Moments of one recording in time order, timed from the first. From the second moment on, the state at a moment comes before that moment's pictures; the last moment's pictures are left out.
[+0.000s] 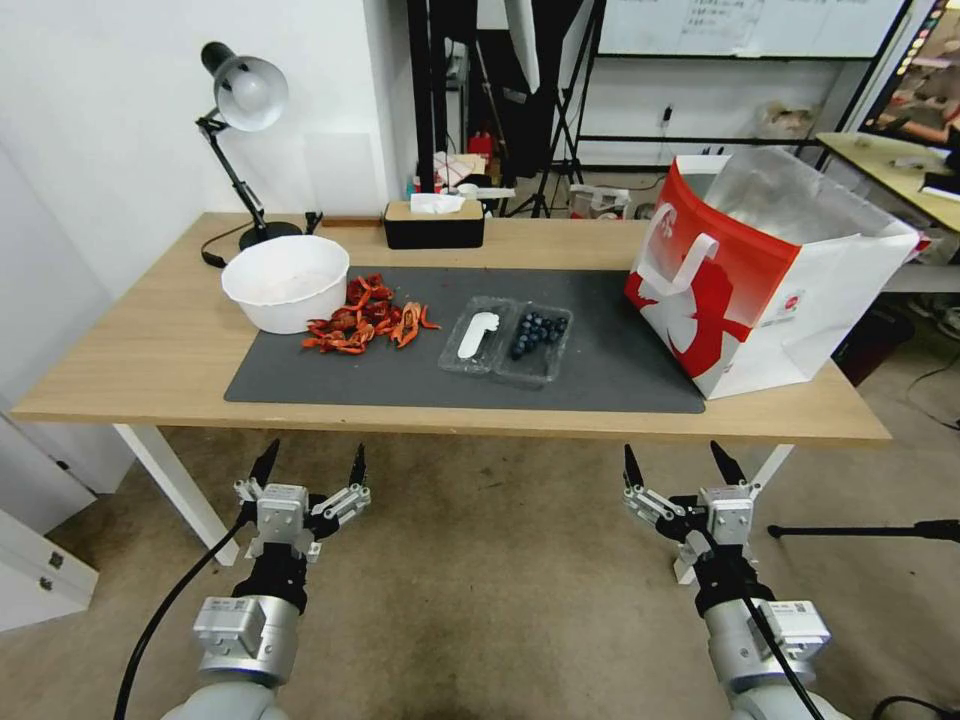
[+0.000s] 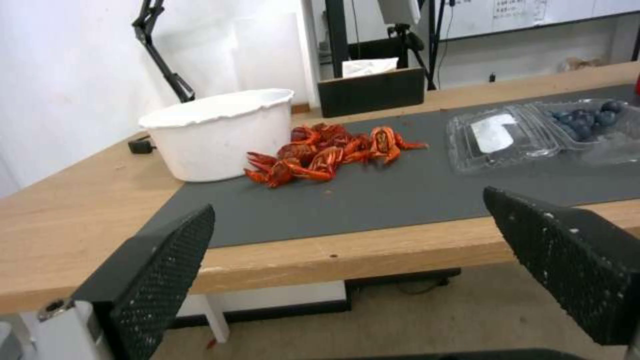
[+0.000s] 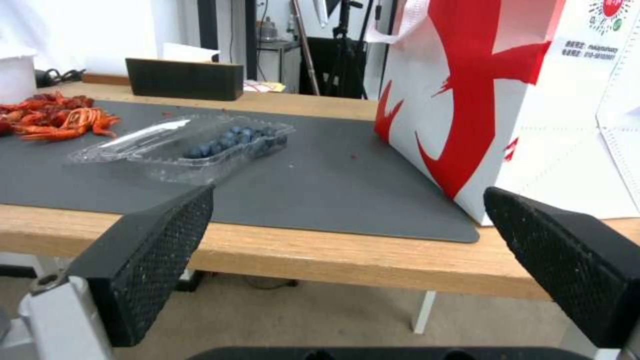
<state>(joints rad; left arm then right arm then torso) 1.80 -1.50 -0.55 -2.30 0.00 0.00 0.00 -1.80 1.50 0.55 2.30 0.00 0.00 0.00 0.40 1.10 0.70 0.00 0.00</state>
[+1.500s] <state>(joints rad) 1.94 -1.56 -0.24 -2.43 -0.12 0.06 -0.15 -1.95 1.53 0.54 2.36 0.08 -0.01 -0.23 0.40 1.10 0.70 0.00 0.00</state>
